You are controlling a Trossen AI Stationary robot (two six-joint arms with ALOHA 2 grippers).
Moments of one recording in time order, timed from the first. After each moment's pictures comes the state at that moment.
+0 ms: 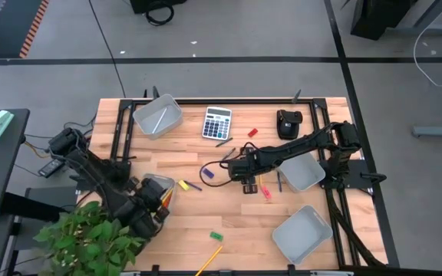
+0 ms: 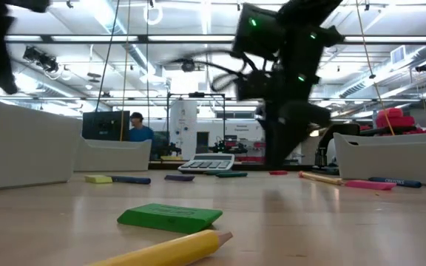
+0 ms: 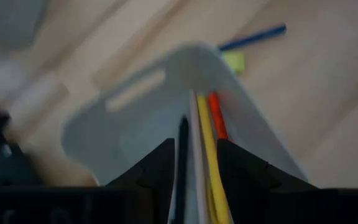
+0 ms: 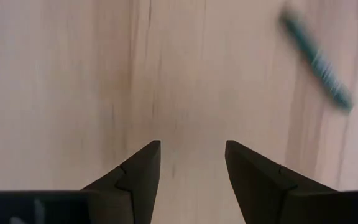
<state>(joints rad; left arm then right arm) -0.79 1.51 1.05 -1.24 -0.55 -1.60 0.07 1.85 1.17 -0.59 0.20 0.00</state>
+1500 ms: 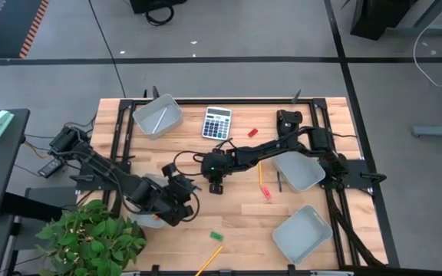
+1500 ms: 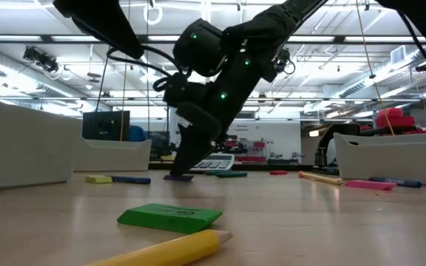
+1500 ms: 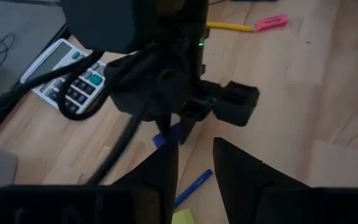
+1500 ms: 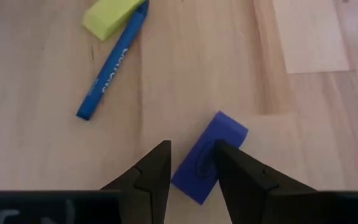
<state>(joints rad) -0.57 1.51 1.11 -0.69 -0.81 -0.69 0.01 2.17 1.44 -0.24 0.05 0.07</state>
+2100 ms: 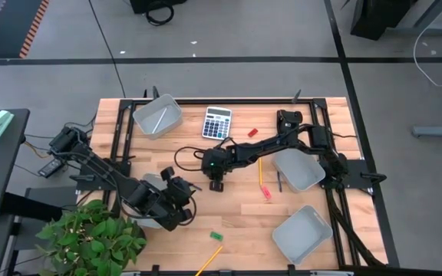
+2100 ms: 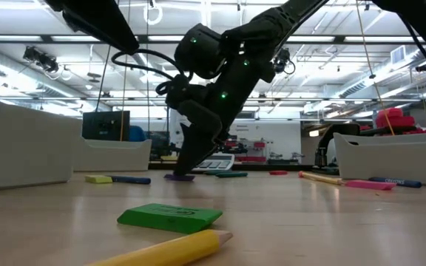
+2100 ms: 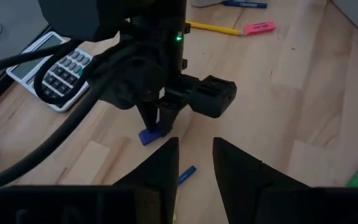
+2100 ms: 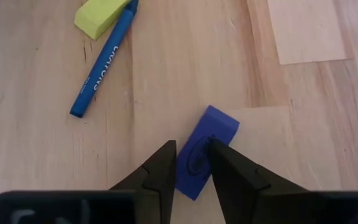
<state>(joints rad) -0.61 1.51 1.11 -0.68 -0.81 -0.77 -0.04 2.17 1.44 -0.29 0.02 0.08</state>
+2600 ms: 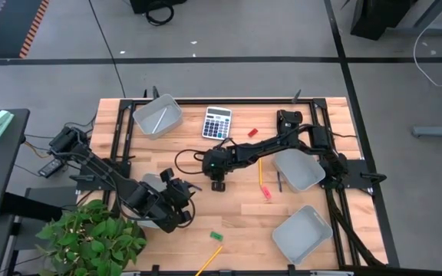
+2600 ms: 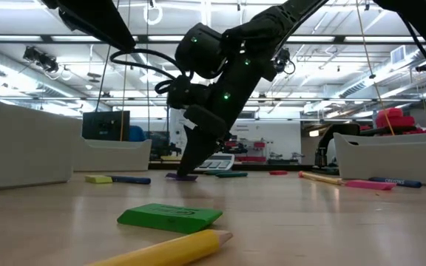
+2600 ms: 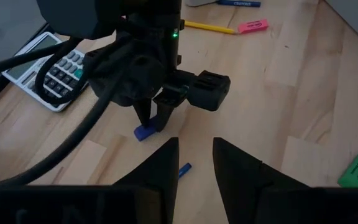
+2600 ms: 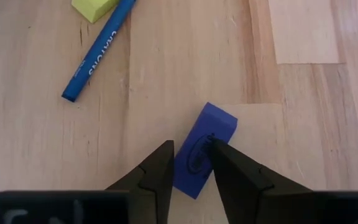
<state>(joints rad) -0.62 1.51 1.11 -0.68 -0.81 -0.77 -0.03 2.17 1.43 -0.31 0.06 0.00</state>
